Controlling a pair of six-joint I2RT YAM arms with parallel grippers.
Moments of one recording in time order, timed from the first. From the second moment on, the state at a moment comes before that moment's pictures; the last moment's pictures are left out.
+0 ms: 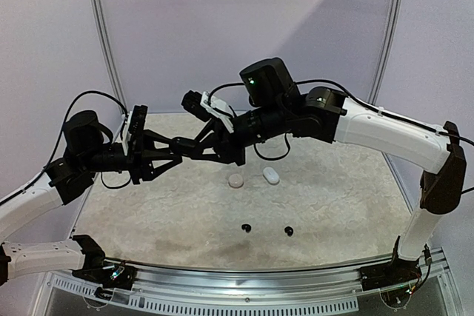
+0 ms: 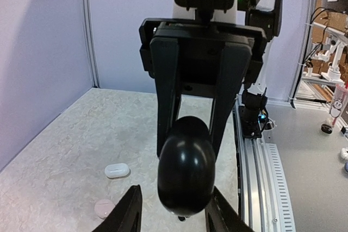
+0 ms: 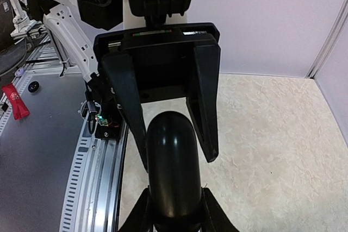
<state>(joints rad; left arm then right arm) -0.58 0.85 0.67 0.09 0.78 0.05 1.10 1.80 1.80 -0.48 -0.43 -0.21</state>
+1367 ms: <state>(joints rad) -0.58 0.85 0.67 0.12 0.78 0.01 1.10 1.82 1.83 -0.48 -0.42 -0.24</state>
